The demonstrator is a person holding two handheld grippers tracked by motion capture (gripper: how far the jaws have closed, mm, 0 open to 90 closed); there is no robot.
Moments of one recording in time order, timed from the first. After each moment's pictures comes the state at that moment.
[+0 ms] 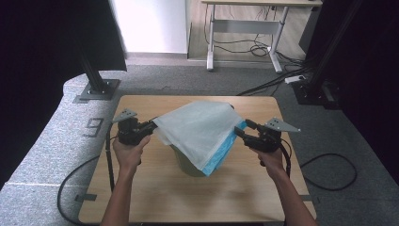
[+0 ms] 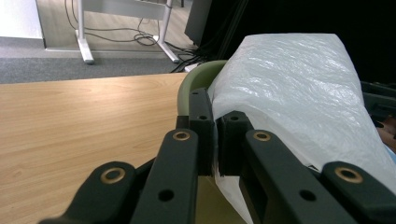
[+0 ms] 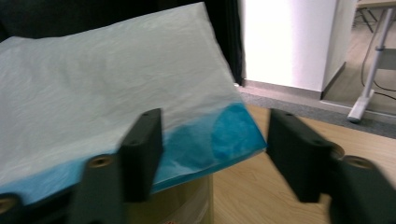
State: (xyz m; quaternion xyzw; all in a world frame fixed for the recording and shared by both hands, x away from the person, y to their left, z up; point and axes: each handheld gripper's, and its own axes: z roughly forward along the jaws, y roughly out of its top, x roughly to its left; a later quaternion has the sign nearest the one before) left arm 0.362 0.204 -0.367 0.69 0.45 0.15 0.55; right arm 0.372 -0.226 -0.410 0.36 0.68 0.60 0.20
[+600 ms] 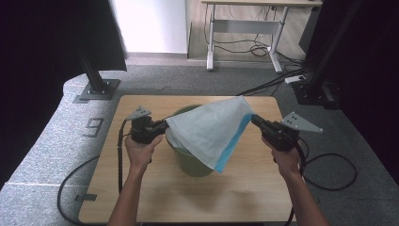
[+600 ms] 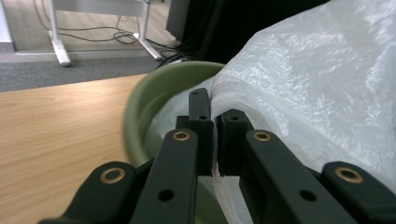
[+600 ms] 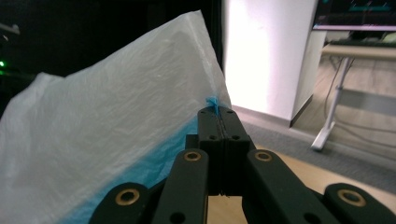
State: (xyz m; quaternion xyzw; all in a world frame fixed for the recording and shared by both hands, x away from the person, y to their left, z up) left arm 0.368 0.163 -0.361 0.71 0.42 0.13 0.55; right arm 0.340 -0.246 -0.347 0.33 0.67 0.60 0.29
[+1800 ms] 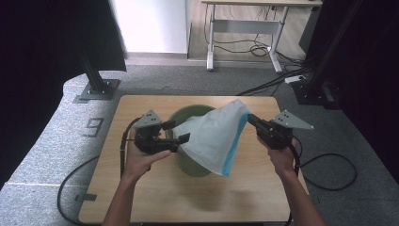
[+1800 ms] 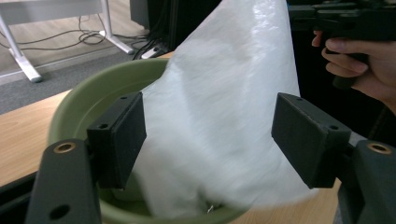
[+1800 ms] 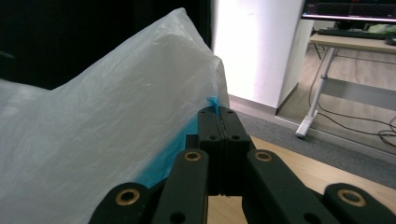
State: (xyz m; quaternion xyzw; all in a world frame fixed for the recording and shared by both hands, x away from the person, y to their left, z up) left arm 0.325 0.138 -0.326 0.78 0.32 0.13 0.52; right arm 0.344 -0.226 -0.349 0.35 0.69 0.56 0.30
